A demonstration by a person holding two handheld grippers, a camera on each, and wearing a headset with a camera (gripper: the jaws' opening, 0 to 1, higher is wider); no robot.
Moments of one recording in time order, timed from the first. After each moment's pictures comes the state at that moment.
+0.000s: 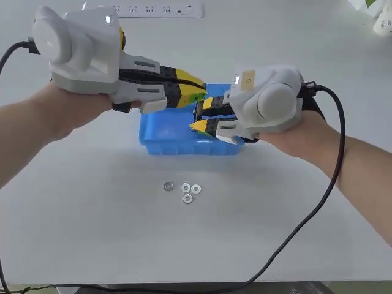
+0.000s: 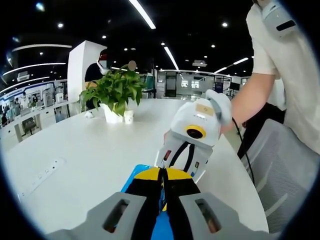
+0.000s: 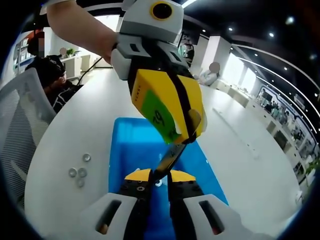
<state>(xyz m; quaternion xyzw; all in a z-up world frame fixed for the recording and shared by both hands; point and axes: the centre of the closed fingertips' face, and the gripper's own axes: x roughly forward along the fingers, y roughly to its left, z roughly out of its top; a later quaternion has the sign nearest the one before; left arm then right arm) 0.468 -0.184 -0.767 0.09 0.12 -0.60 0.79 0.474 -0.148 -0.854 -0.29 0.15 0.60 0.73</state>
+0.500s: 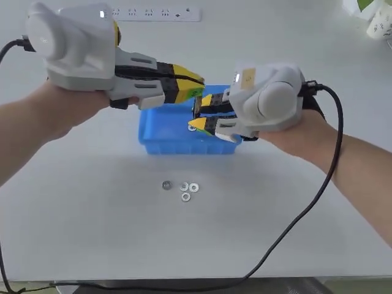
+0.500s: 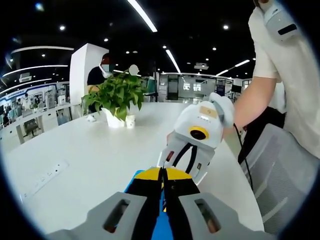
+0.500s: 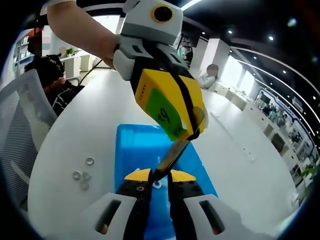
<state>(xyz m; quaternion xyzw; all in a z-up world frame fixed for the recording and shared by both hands) 0.463 -0.183 -0.749 0.08 0.11 -0.59 0.80 0.470 -0.150 -0.838 -0.29 0.14 0.59 0.74</state>
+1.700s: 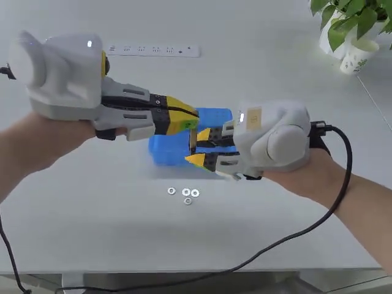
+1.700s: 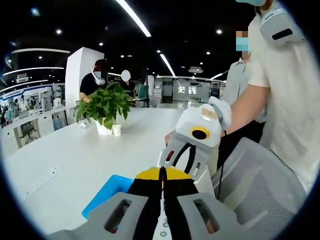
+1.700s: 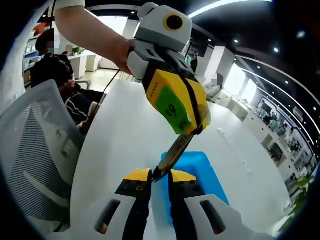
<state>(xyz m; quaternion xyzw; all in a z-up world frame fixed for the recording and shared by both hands) 0.377 -0.174 -0.701 0.07 0.11 -0.61 0.78 0.377 -0.145 -0.786 -0.30 0.12 0.60 0.73</state>
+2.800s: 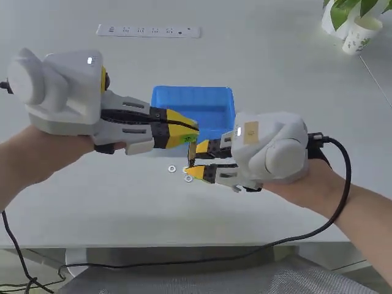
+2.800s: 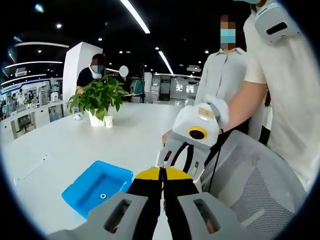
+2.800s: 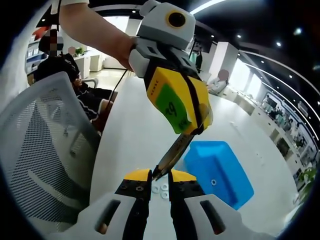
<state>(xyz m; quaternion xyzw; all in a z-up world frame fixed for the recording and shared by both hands) 0.341 -0.176 -0.733 0.06 0.12 -0.62 0.77 0.334 -0.148 -0.819 -0.29 0.14 0.62 0.72</state>
